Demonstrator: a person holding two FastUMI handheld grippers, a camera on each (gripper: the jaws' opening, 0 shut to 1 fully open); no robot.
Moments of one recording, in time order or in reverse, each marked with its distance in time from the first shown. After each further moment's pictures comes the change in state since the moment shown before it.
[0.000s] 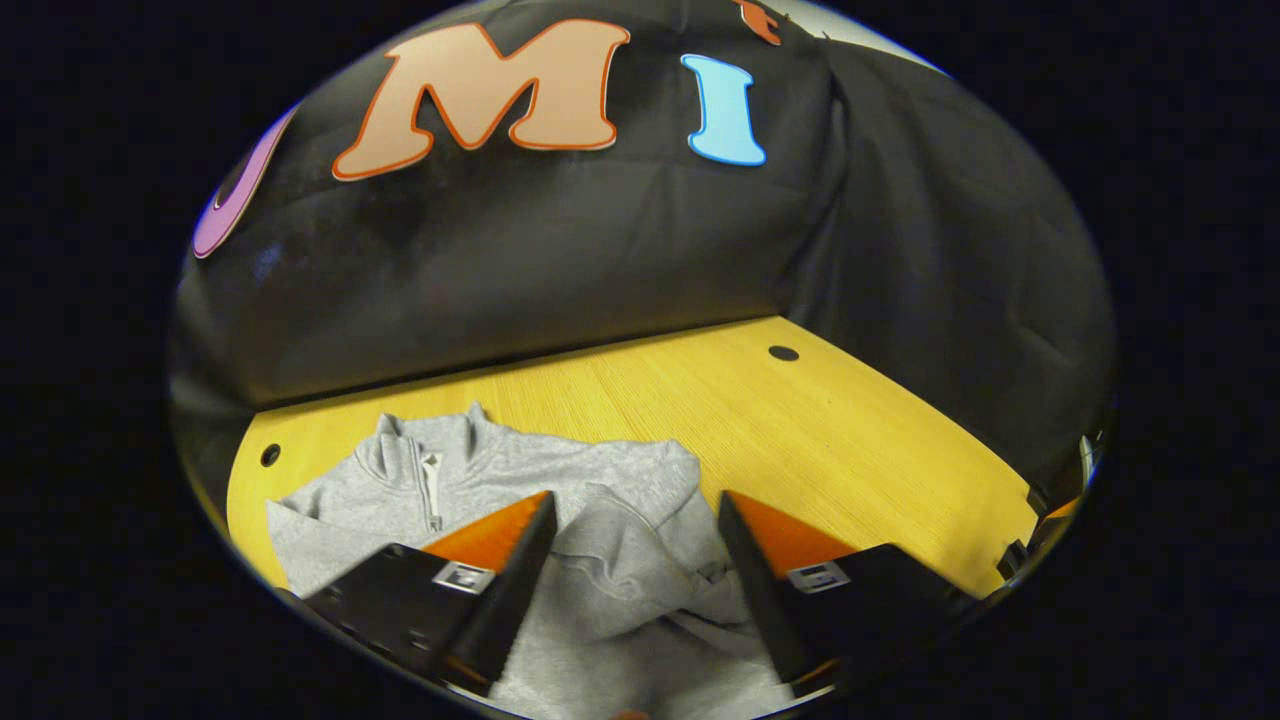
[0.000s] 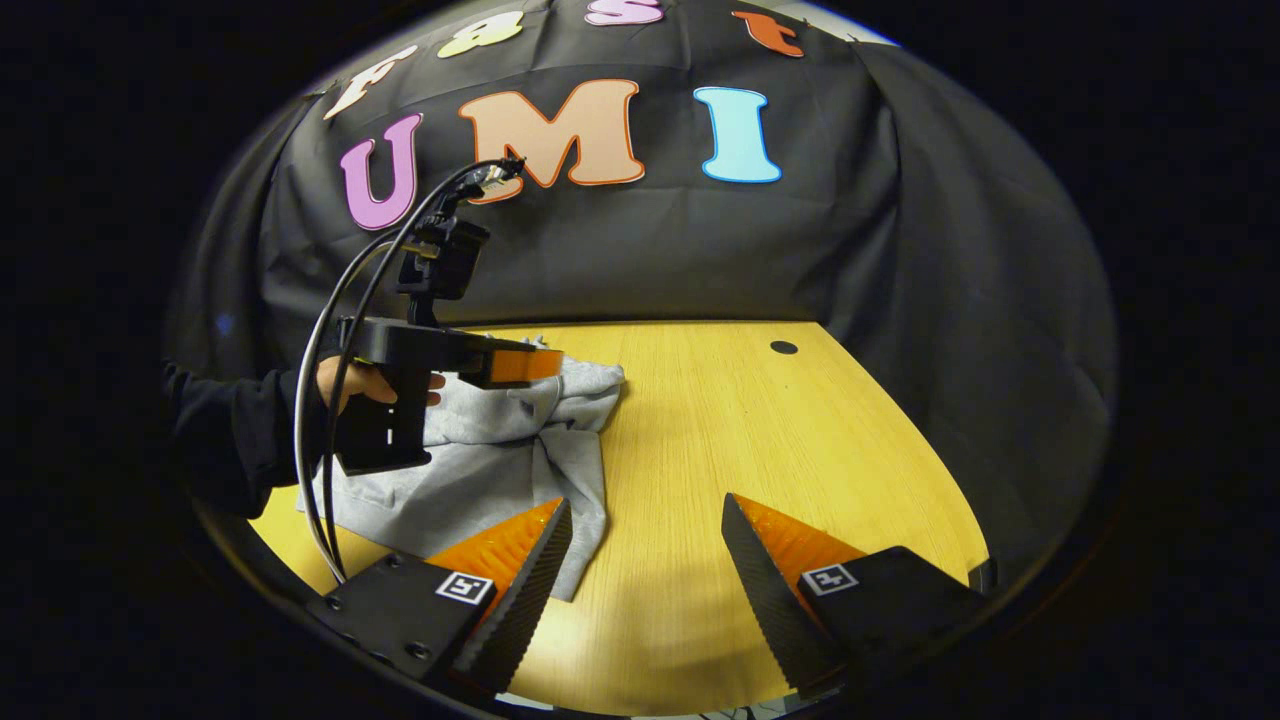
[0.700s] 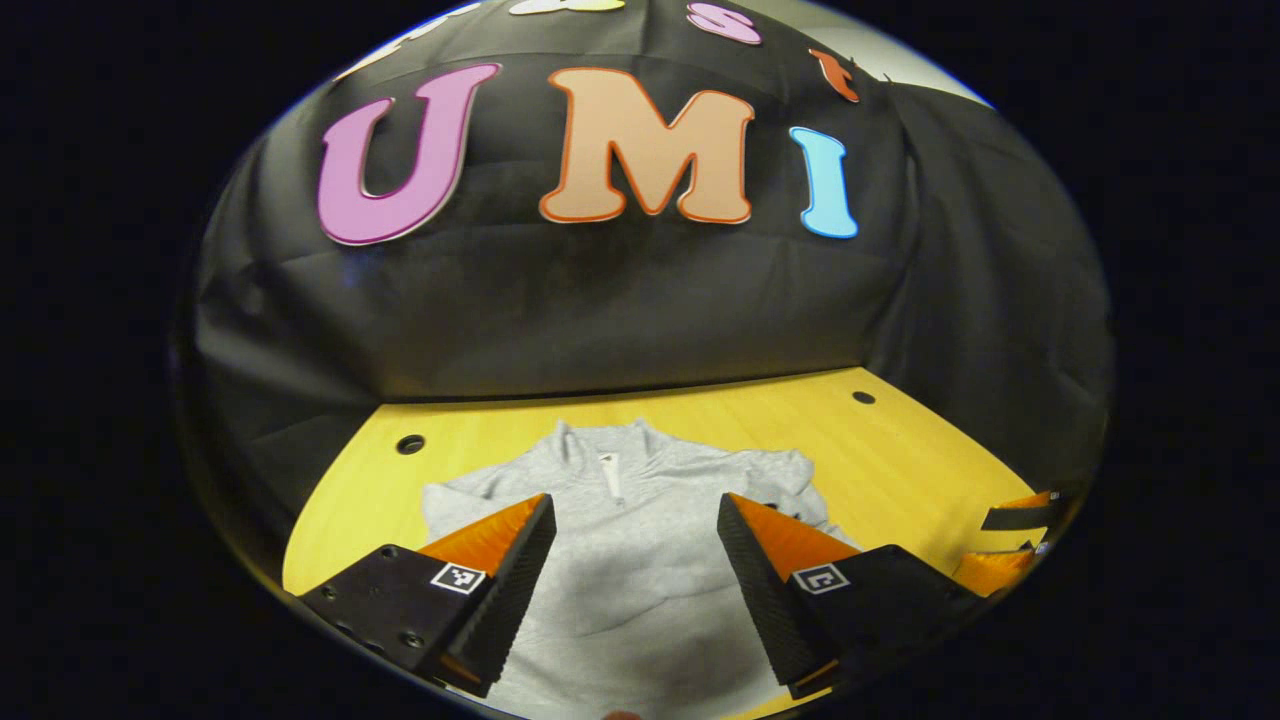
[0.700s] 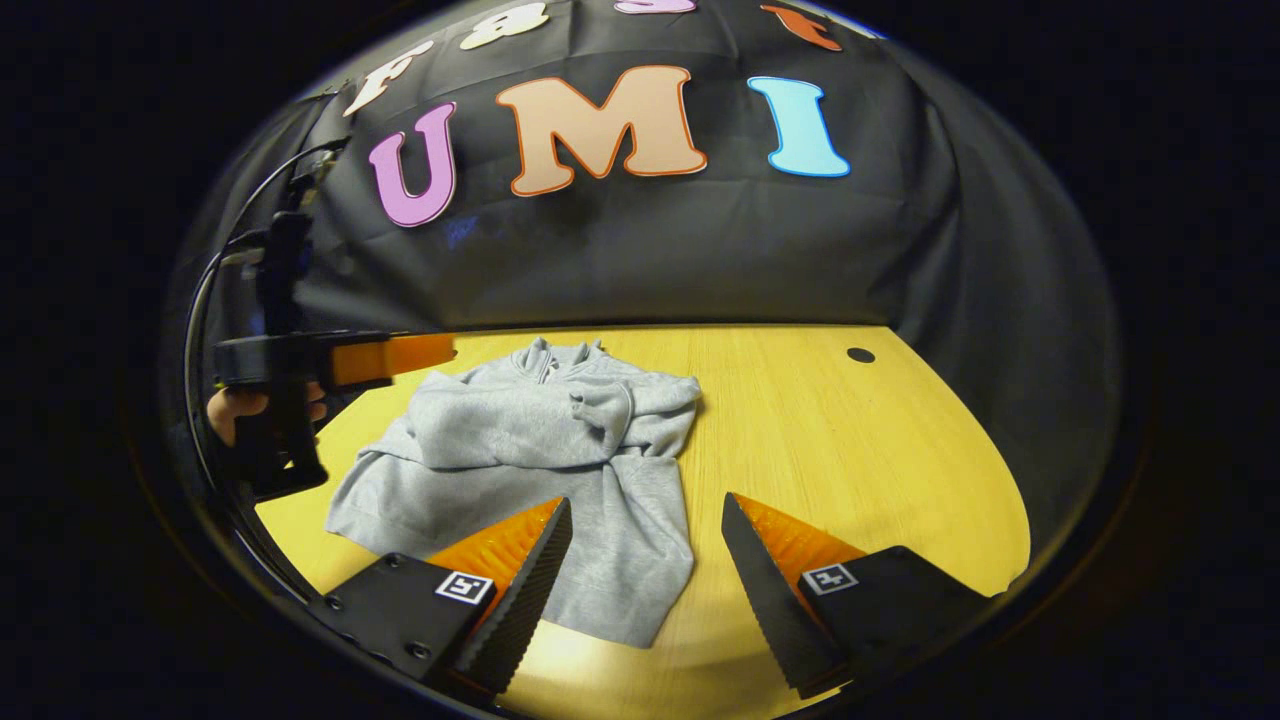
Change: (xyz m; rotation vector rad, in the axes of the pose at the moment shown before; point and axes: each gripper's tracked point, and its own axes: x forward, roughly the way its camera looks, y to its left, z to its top) left arm -0.144 0.130 -0.012 -0.091 -0.100 0.243; right arm 0.051 0.072 0.009 -0.006 0.015 0.133
